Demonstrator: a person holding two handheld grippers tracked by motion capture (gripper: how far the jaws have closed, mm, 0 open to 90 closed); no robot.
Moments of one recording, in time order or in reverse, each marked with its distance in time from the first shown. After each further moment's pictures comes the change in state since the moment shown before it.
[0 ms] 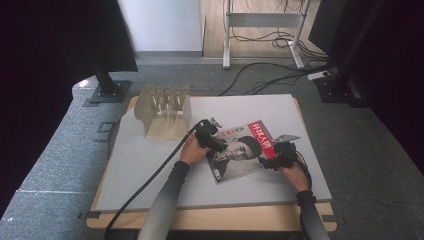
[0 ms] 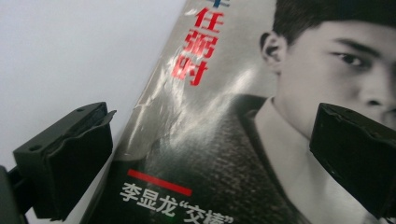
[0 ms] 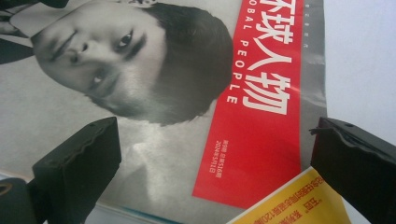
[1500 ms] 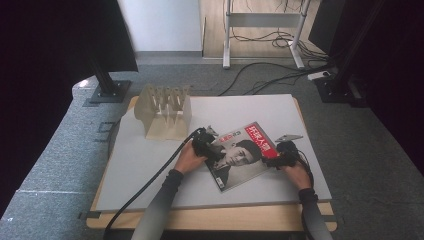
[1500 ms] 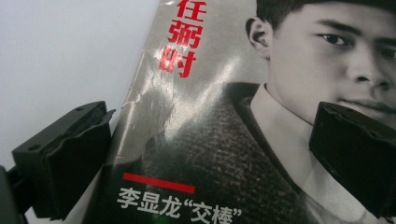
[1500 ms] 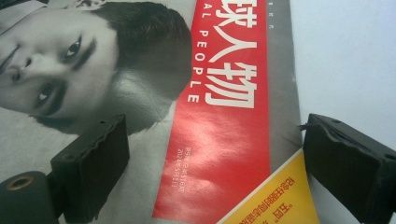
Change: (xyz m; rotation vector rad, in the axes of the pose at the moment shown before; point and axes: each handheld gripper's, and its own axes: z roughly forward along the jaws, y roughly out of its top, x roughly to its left) left arm -0.023 -0.029 -0.018 -0.014 -0.037 -0.002; right arm -0.013 -0.008 0.006 0.010 0.020 0.043
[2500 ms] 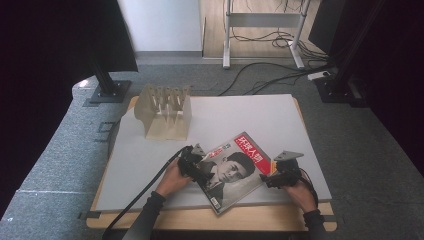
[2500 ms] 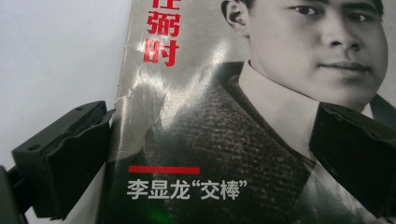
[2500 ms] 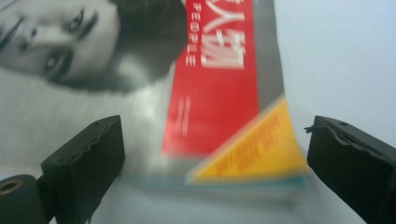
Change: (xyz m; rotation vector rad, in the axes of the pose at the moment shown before) left arm -0.035 -0.056 -0.046 0.019 -0.034 0.026; right arm 0.044 -0.037 -0.040 0.014 0.027 -0.078
